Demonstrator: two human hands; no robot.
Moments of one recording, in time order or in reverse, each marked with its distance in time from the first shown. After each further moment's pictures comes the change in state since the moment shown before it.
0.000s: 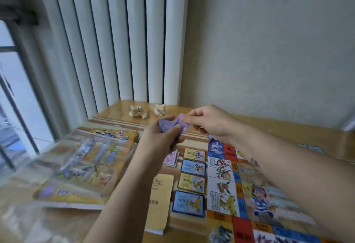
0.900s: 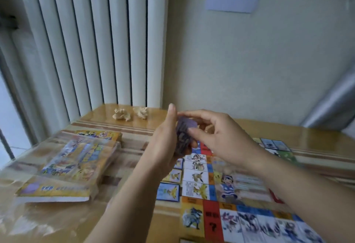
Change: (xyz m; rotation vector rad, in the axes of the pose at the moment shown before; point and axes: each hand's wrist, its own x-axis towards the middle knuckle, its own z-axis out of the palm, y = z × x) left_hand -0.051 0.017 0.053 -0.108 -0.295 0.009; right_hand -0.124 -0.013 -0.021 -0.096 0.159 -0.361
